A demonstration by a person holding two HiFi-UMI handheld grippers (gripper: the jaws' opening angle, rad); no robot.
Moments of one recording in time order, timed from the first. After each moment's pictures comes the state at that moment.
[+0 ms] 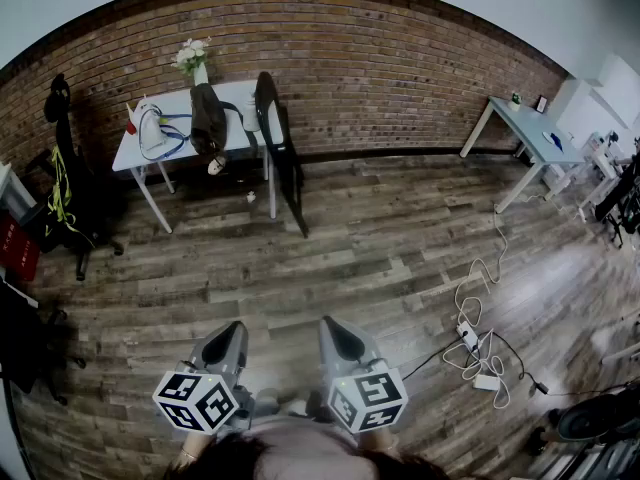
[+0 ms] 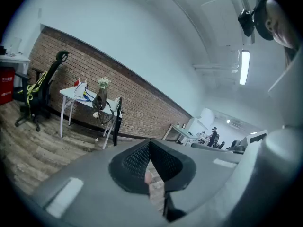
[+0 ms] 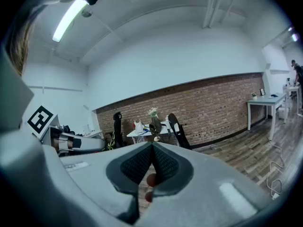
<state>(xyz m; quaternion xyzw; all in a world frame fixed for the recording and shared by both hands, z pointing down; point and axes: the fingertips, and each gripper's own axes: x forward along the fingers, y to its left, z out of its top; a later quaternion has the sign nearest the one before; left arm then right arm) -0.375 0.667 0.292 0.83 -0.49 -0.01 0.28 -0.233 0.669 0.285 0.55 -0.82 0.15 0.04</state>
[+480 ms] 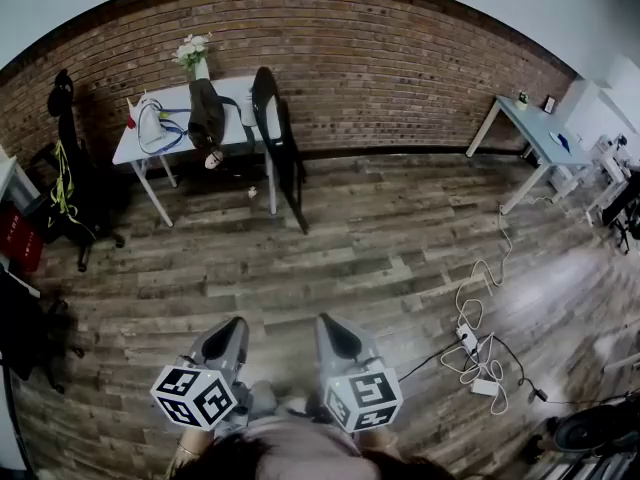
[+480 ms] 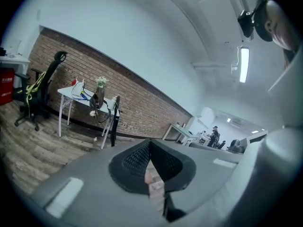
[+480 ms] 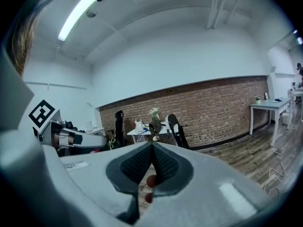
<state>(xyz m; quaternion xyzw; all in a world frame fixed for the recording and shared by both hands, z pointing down) -0.330 0.674 0.296 0.83 -0.49 -0.01 0.27 -0.196 0.675 0.291 0.53 -0.83 0.13 0.05</state>
